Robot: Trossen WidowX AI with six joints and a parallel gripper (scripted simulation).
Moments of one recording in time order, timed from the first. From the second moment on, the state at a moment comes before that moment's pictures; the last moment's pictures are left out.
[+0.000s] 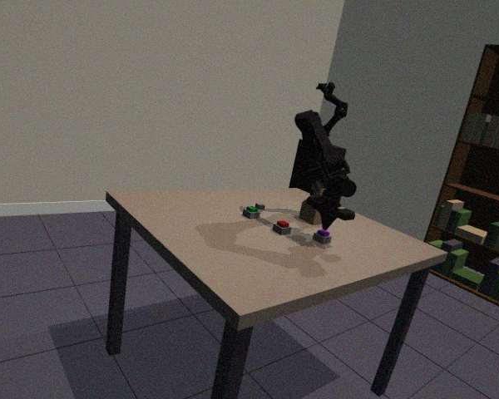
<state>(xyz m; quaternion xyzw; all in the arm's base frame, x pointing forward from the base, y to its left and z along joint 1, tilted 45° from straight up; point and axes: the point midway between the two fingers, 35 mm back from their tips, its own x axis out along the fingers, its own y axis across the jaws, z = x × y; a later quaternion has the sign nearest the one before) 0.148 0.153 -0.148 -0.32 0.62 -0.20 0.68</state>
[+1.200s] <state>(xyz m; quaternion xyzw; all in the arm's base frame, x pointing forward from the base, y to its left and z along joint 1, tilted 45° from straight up) 0.148 0.166 -0.135 -0.33 0.62 -0.20 0.68</state>
